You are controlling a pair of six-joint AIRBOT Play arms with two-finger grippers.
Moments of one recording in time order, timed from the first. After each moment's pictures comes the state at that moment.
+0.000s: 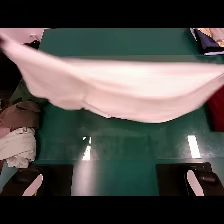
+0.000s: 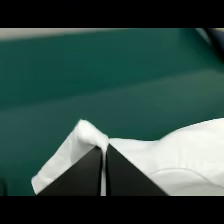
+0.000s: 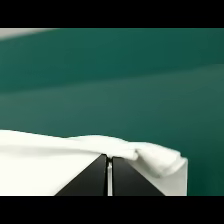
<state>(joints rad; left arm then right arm) -0.07 -0.69 1.61 1.19 -1.09 -1.48 -0.19 -0.48 1.25 -1.23 1.11 1.61</state>
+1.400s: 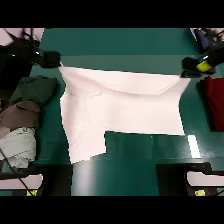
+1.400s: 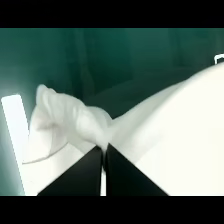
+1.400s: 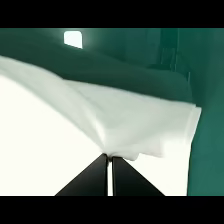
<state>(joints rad) -0.07 -1.49 1.67 1.27 -1.23 -1.49 -0.06 -1.49 1.68 -1.36 1.50 1.66</state>
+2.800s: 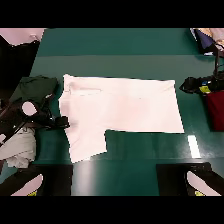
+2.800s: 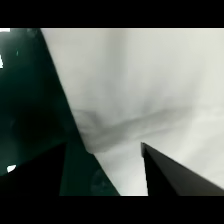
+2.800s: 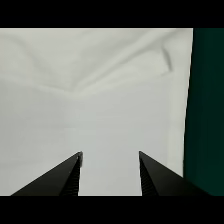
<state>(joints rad) -0.07 -1.06 0.64 1.28 -1.03 -1.62 -0.08 -1.02 1.15 -1.35 1.21 1.59</state>
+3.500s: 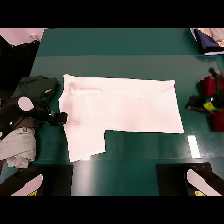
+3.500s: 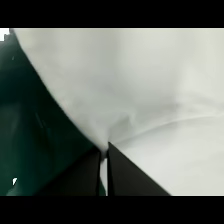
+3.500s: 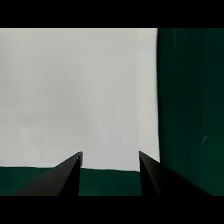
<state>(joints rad) -0.07 -1.06 0.73 1.27 -1.09 -1.57 -0.26 -1.02 0.97 -1.36 1.37 1.55</state>
